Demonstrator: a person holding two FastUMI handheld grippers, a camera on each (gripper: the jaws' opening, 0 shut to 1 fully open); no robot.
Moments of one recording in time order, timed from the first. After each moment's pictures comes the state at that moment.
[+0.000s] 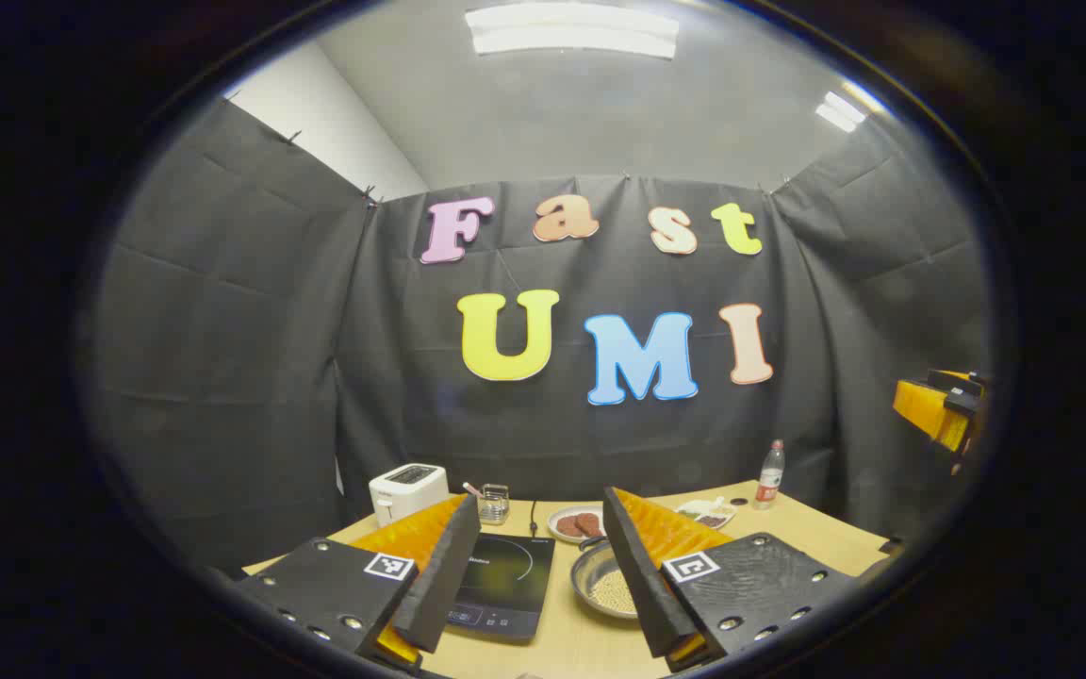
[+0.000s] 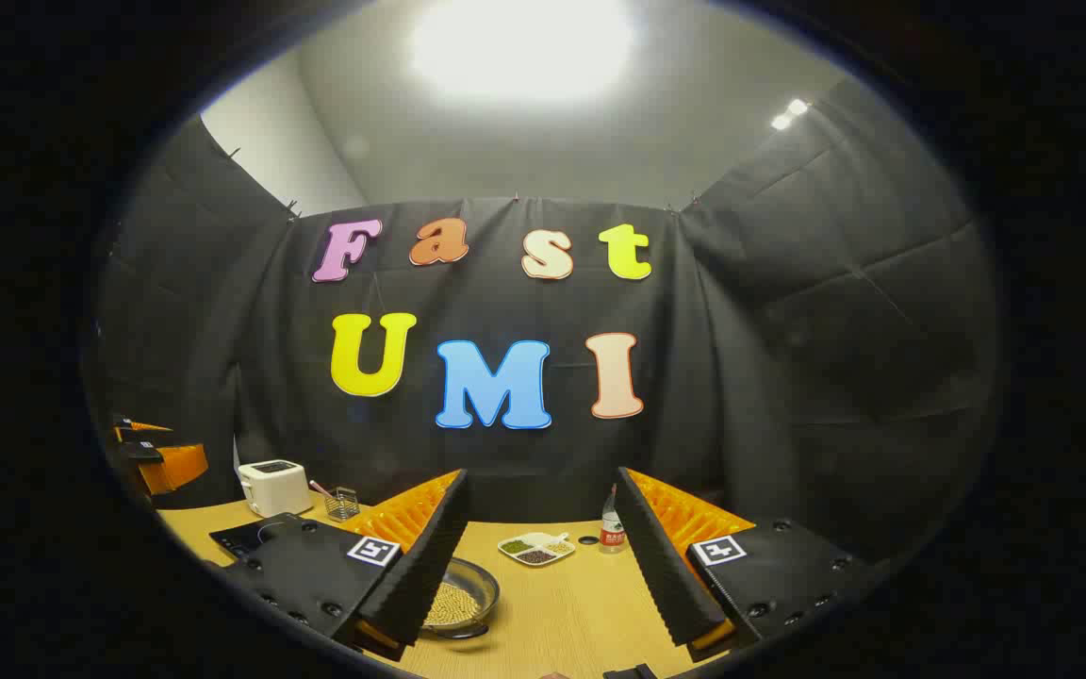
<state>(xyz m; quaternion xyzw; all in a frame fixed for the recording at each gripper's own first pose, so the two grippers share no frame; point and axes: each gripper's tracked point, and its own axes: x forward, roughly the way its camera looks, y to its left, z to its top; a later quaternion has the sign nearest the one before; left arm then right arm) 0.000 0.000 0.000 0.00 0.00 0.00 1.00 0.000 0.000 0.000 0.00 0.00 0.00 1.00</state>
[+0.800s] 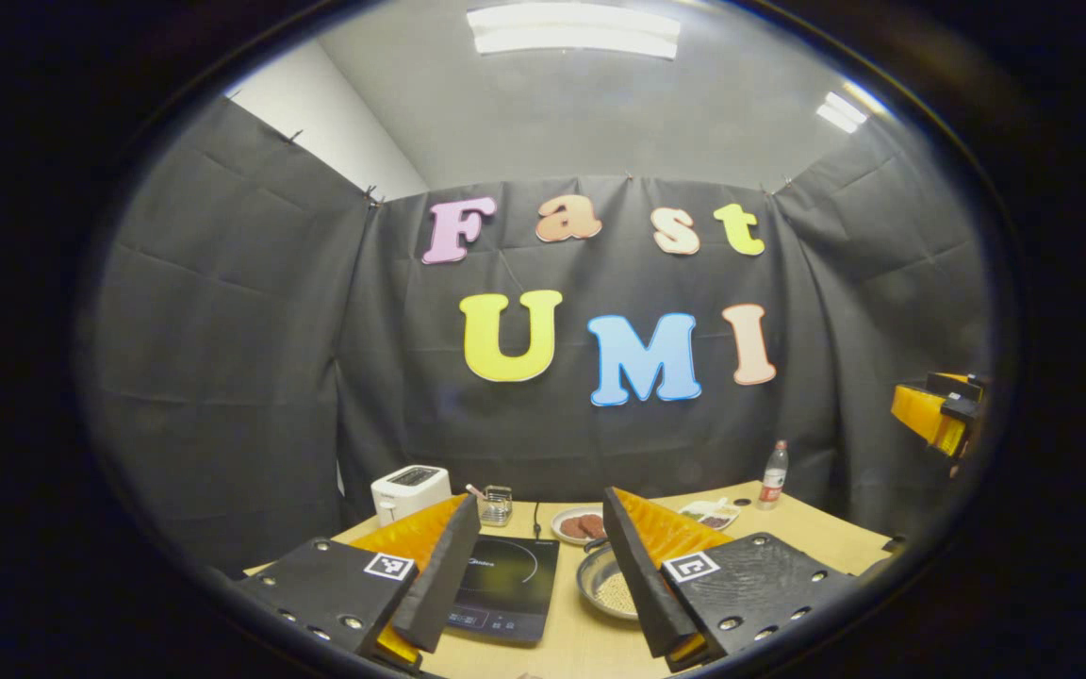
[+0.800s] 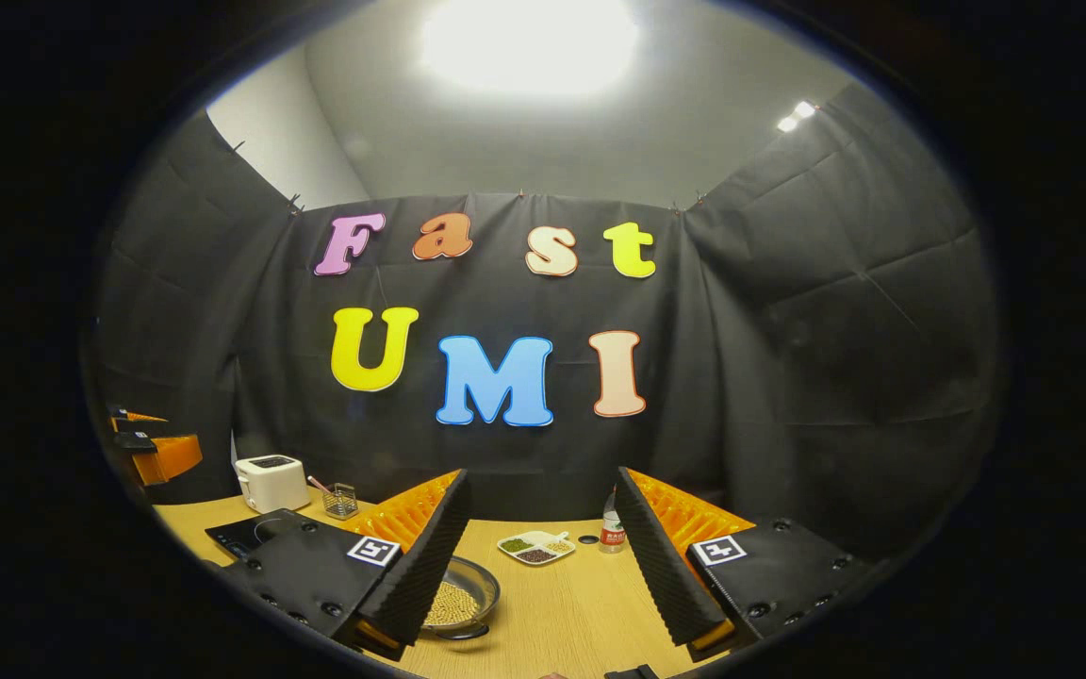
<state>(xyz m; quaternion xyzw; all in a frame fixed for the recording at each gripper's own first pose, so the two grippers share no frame) 0.003 0.010 -0.003 0.00 0.00 0.00 1.00 0.004 0.008 -0.003 -0.01 0.01 0.00 1.00</state>
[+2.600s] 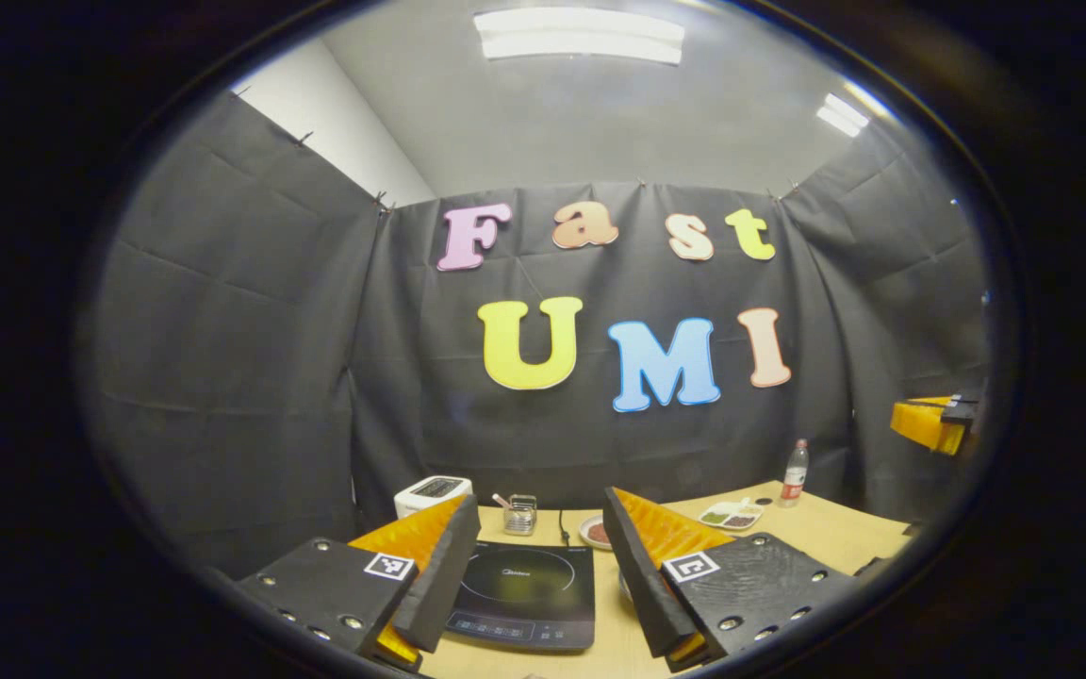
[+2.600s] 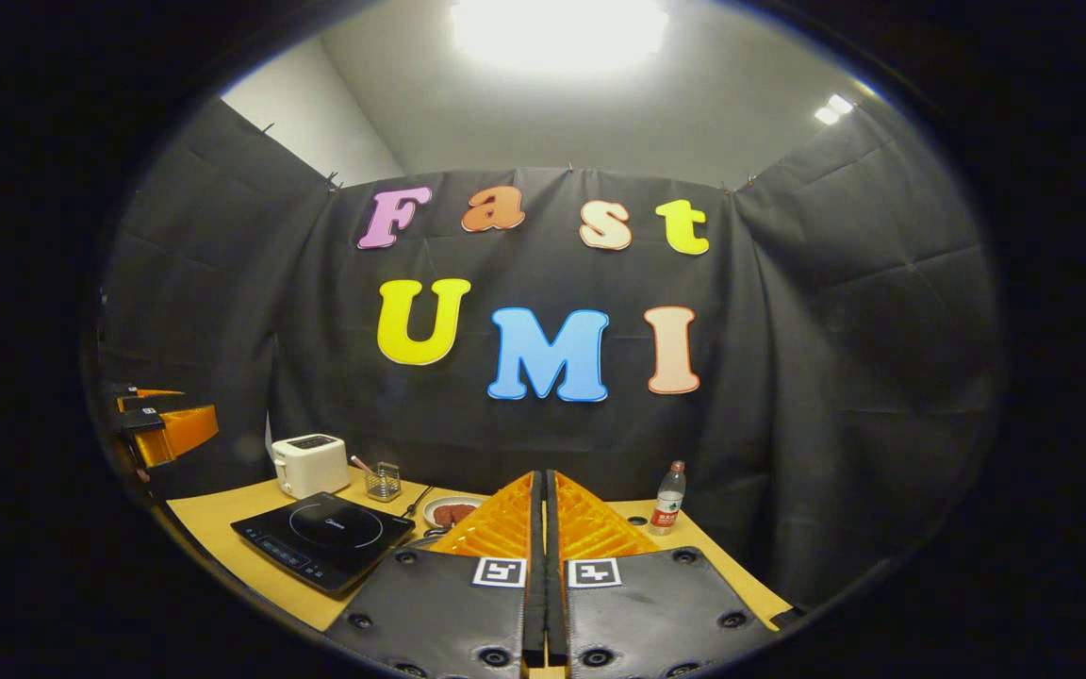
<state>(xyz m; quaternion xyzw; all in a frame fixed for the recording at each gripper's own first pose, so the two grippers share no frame) 0.015 0.080 -0.010 0.00 -0.02 0.00 1.00 0.012 0.100 -0.034 -0.02 0.06 0.07 1.00</state>
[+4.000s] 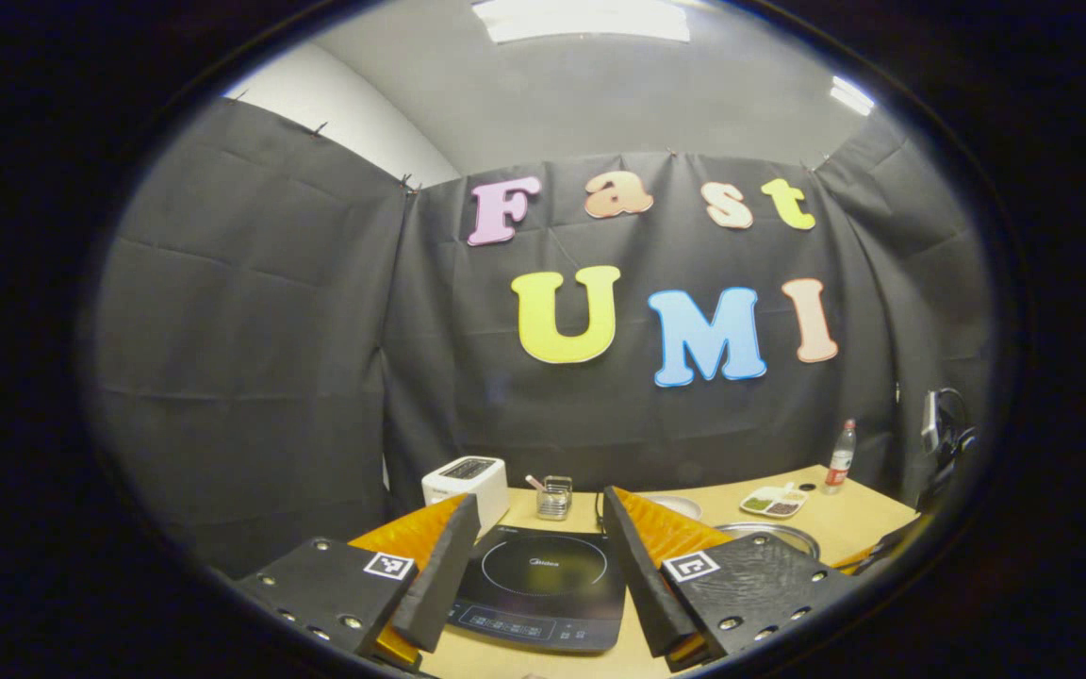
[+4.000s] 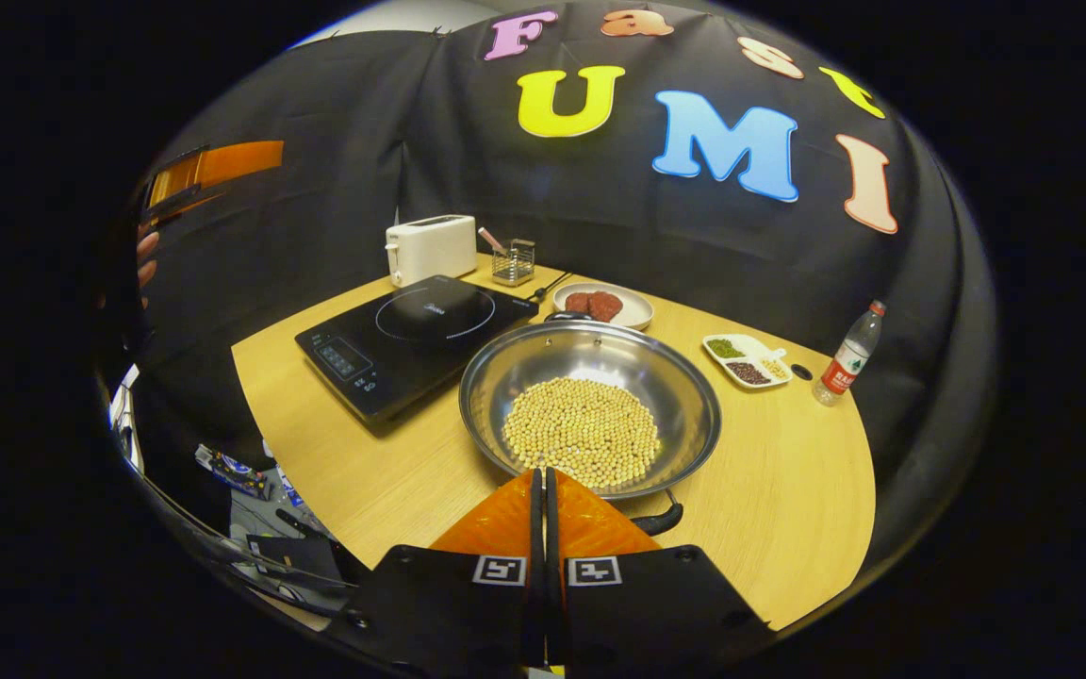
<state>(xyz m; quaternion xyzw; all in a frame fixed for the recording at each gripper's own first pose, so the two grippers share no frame) 0.055 0.091 -0.049 0.02 0.02 0.08 1.00 0.006 0.163 -0.276 -0.10 0.37 0.30 0.87</state>
